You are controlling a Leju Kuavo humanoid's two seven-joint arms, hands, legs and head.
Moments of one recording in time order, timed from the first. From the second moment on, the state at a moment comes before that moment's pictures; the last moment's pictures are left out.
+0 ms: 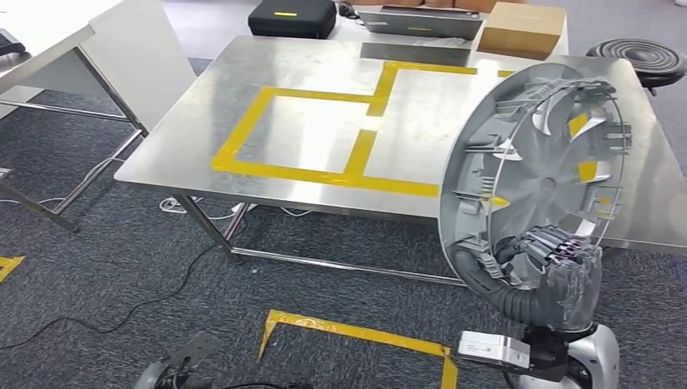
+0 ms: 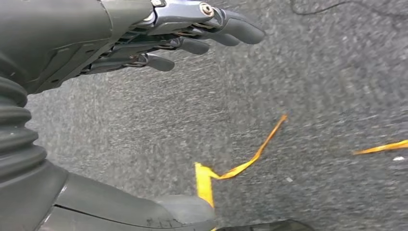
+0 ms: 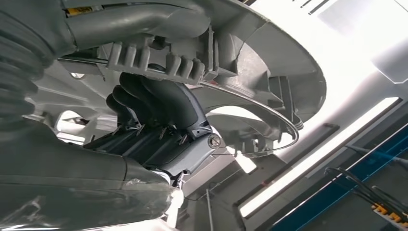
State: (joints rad) left arm -0.08 -0.23 1.02 -0.19 -1.35 0.13 -0.59; right arm -0.01 -0.15 0.38 -1.75 0.80 -0.69 -0.33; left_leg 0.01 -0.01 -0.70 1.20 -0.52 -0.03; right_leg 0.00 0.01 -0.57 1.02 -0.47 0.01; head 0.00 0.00
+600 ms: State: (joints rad) left arm -0.09 -0.23 1.02 -0.19 -1.36 0.13 -0.59; right arm -0.06 -0.15 0.38 -1.73 0.80 -0.68 -0.33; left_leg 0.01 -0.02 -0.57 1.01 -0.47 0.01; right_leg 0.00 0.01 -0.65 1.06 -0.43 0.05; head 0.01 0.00
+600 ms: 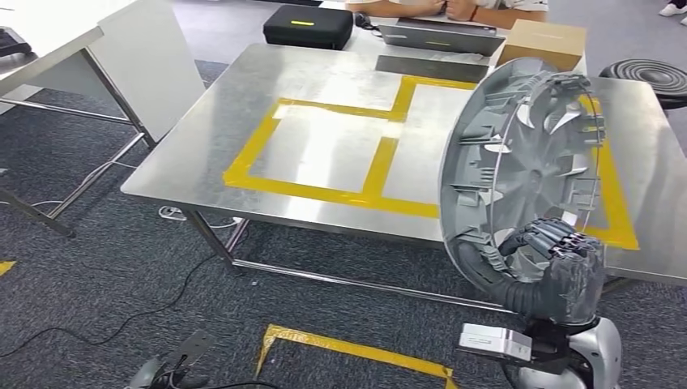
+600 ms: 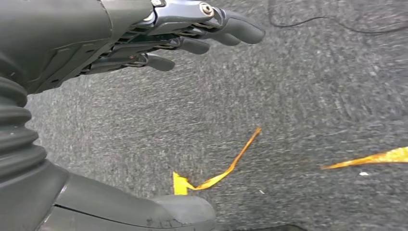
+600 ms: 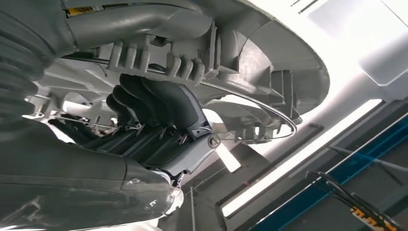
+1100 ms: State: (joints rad) left arm -0.10 -0.23 1.00 -0.19 -1.37 0.12 -0.58; right arm -0.15 -0.15 0.38 -1.67 0.80 -0.66 -0.30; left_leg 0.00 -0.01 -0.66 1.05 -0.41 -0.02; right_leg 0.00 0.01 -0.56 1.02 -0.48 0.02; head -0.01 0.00
